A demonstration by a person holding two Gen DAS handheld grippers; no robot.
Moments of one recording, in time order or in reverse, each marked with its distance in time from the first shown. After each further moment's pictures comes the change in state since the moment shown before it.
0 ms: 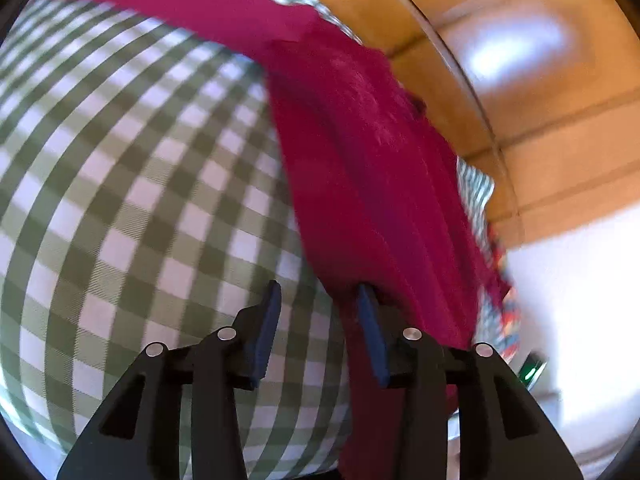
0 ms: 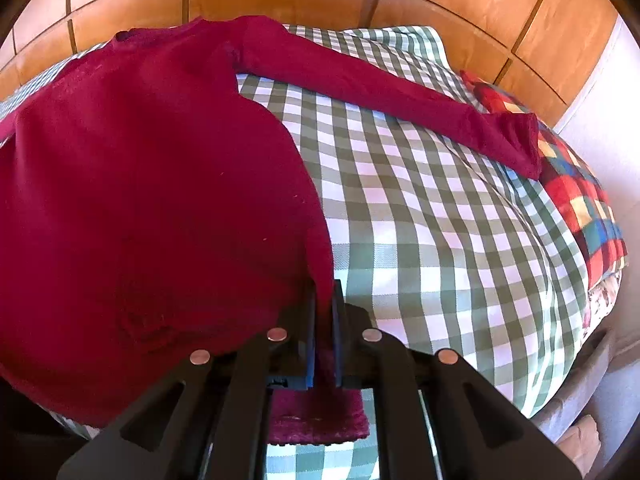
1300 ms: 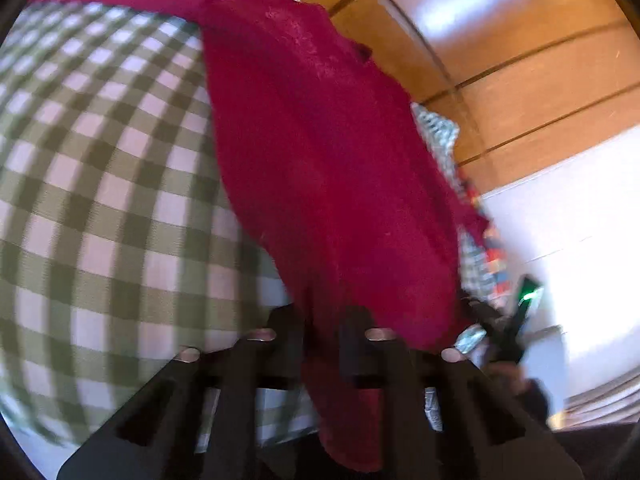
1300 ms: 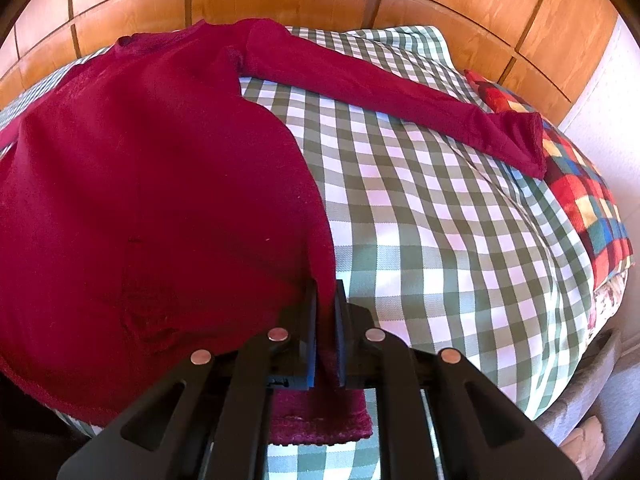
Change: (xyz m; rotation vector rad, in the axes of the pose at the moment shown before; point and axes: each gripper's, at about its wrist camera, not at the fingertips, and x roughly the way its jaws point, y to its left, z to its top) left arm 0.016 -0.036 -0.040 0.236 0.114 -0.015; right arm -0.009 -0.001 0.003 -0.036 0.001 0.040
